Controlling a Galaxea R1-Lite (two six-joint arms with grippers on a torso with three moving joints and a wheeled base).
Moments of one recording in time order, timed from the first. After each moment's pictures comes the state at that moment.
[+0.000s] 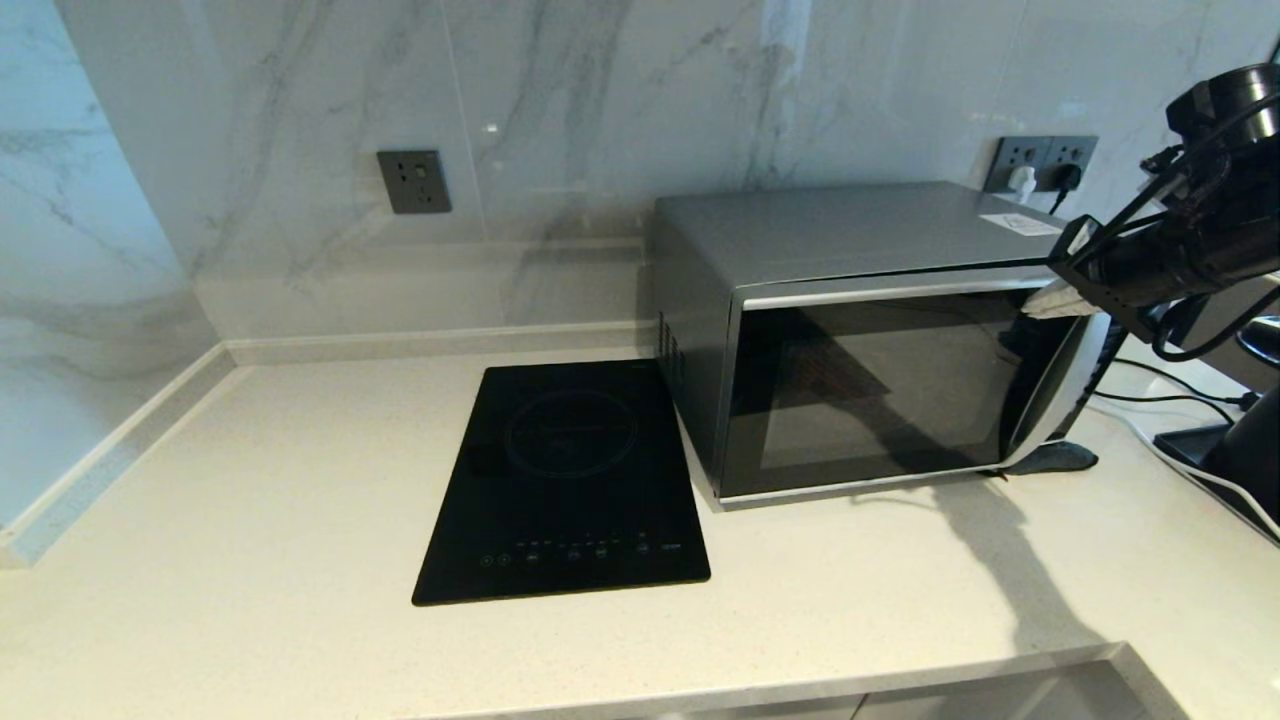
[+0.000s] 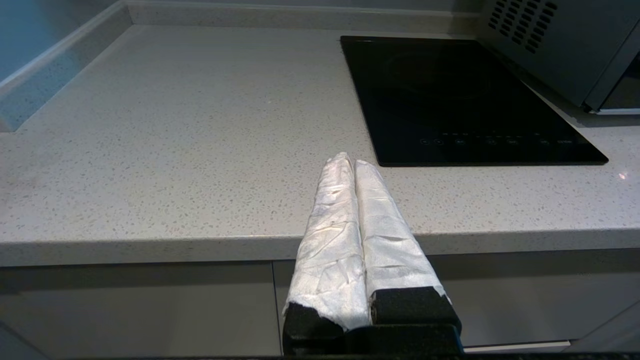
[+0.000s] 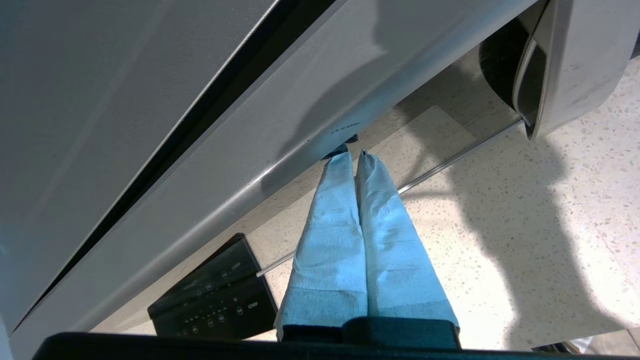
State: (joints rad) left arm 0.00 0.00 0.00 -0.01 0.02 -0.07; right arm -0.06 1.95 -1.97 0.68 0.13 0.65
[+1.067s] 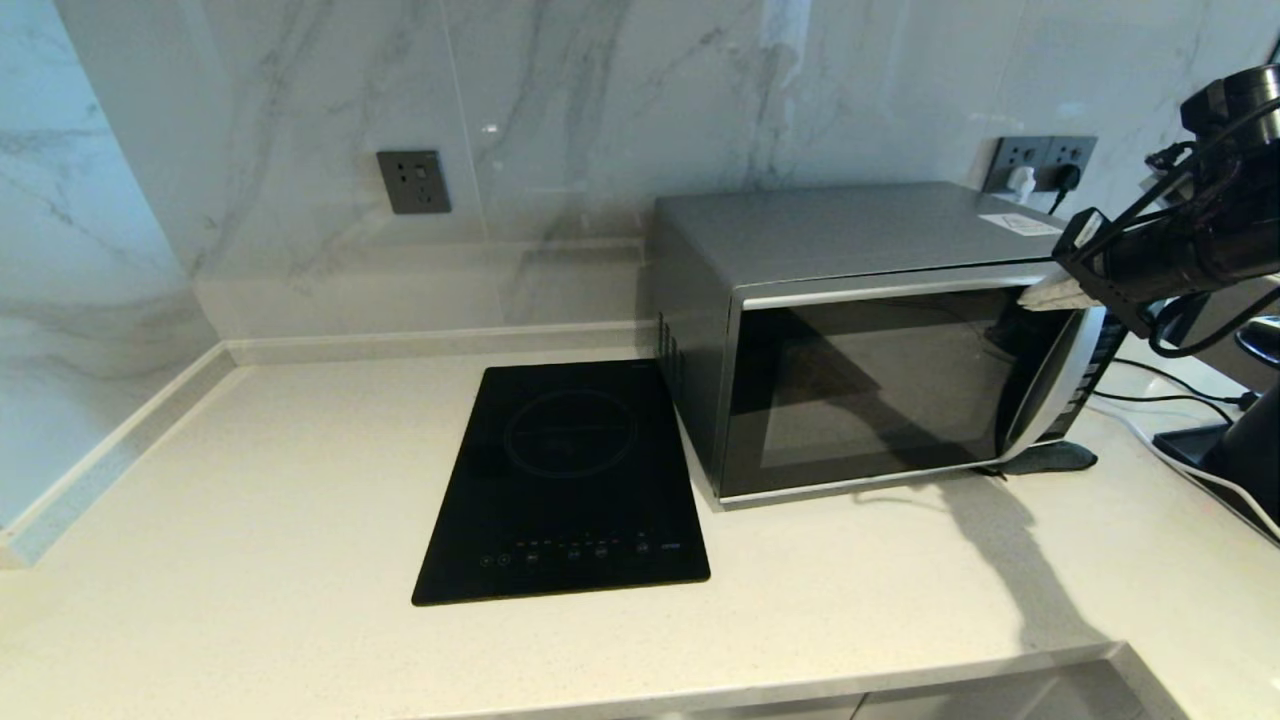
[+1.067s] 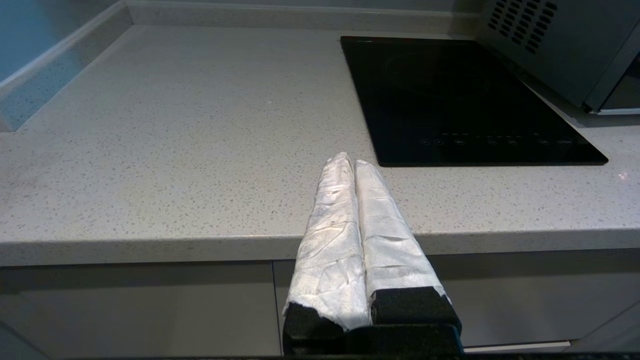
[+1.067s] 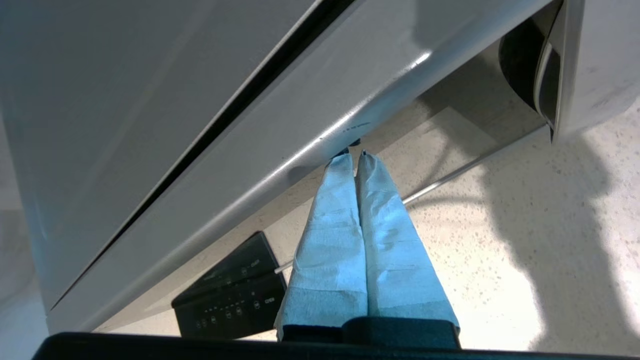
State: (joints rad) left arm 0.00 0.00 0.00 -0.01 0.02 -0.07; right arm -0.08 1.94 -1.95 0.62 0.22 0.66
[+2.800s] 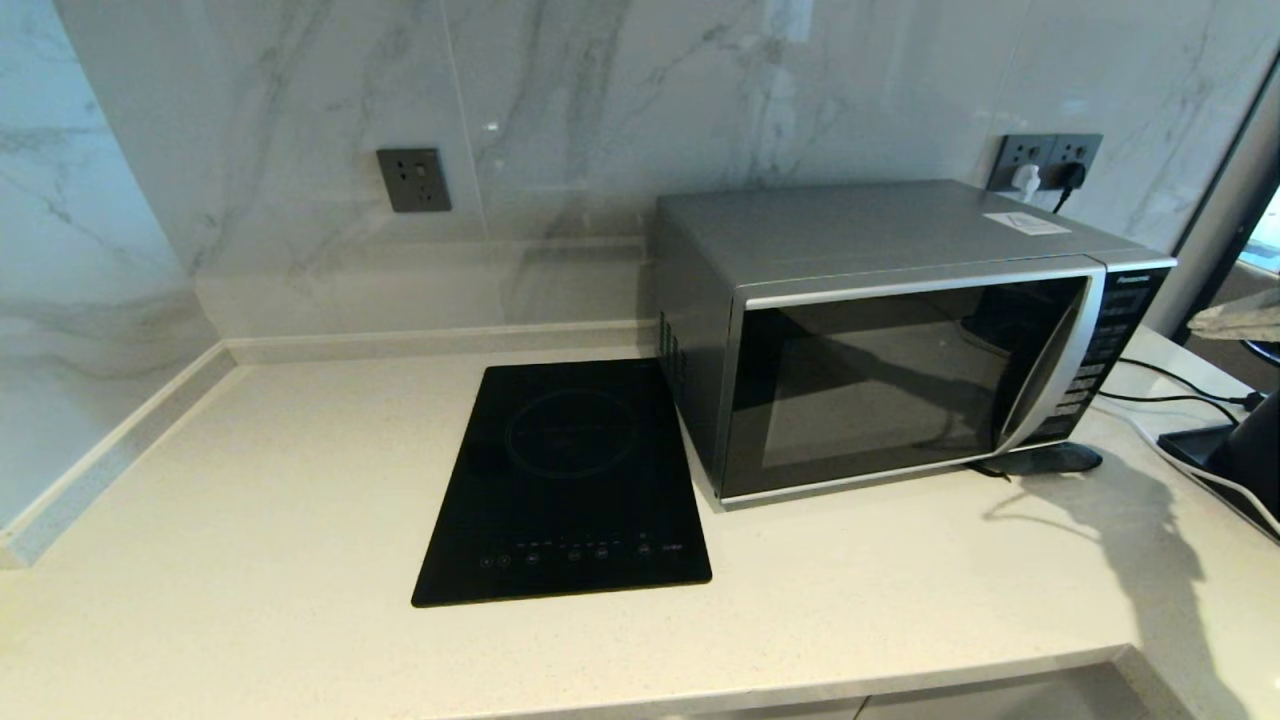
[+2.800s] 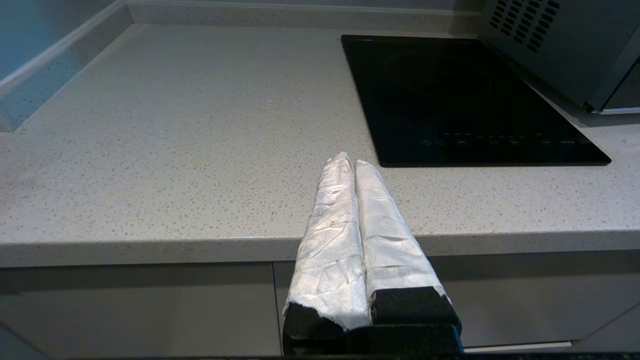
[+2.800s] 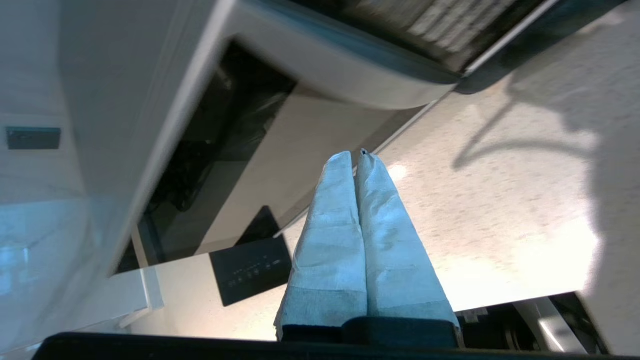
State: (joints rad) left arm 0.00 0.00 0.00 -0.01 0.02 -0.07; right arm -0.54 1.87 -1.83 0.71 0.68 0.49
